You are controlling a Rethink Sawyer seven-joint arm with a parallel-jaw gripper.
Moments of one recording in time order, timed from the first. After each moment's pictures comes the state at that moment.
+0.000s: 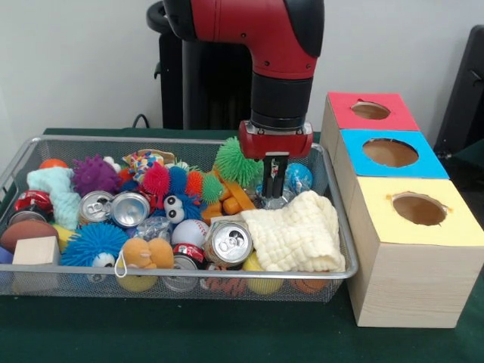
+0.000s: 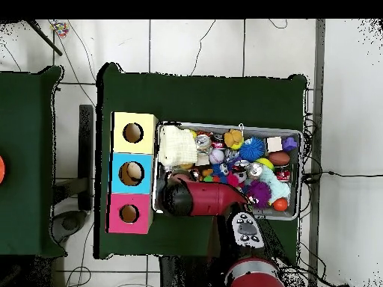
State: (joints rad) arm -0.22 -0.56 0.02 1.82 -0.18 0.13 1.57
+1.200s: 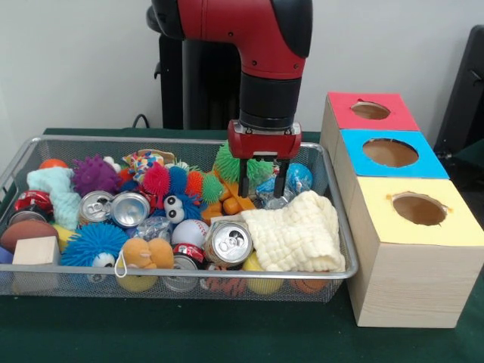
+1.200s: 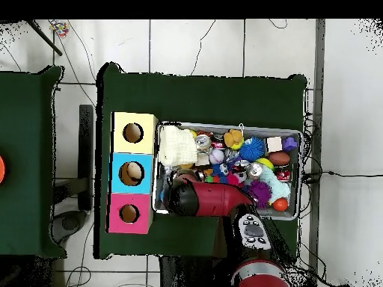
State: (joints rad) arm -0.22 -0.55 0.00 1.82 -0.18 0.13 1.57
